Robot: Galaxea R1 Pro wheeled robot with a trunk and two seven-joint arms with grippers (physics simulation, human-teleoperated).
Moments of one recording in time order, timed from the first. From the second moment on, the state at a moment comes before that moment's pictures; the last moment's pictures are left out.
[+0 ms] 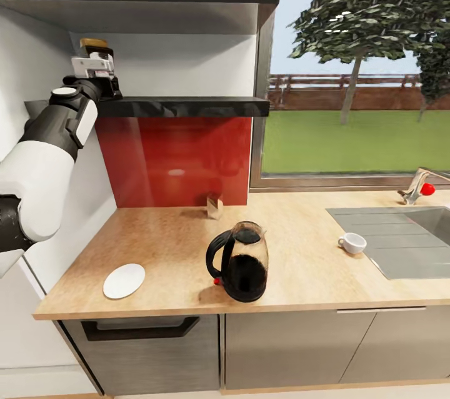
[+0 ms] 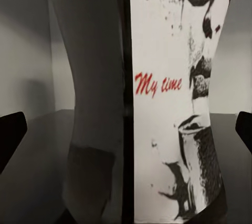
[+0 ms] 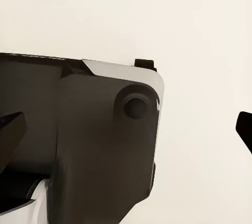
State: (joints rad) left arm -1.63 0.15 0.04 -0.51 -0.09 0.20 0.08; right arm -0.22 -0.02 0.08 -0.03 -0.01 0.01 0.09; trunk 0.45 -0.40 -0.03
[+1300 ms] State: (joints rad) left arm -1.63 0.15 0.04 -0.52 -0.07 0.20 0.08; right arm -0.22 -0.02 0.08 -0.03 -0.01 0.01 0.09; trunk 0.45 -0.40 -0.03
